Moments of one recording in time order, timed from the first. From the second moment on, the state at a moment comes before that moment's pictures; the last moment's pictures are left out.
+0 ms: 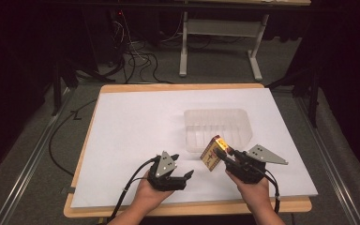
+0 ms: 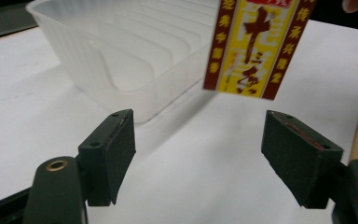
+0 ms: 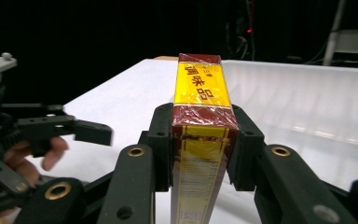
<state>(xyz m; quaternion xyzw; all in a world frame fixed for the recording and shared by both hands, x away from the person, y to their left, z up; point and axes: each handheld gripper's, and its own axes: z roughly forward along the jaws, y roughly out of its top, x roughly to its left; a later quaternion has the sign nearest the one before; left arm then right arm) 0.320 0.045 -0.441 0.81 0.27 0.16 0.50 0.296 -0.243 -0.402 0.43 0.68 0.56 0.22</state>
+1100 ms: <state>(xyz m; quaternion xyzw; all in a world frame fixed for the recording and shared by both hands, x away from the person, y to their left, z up) 0.331 0.129 -0.430 0.78 0.33 0.19 0.50 0.307 -0.302 -0.378 0.50 0.61 0.51 0.35</state>
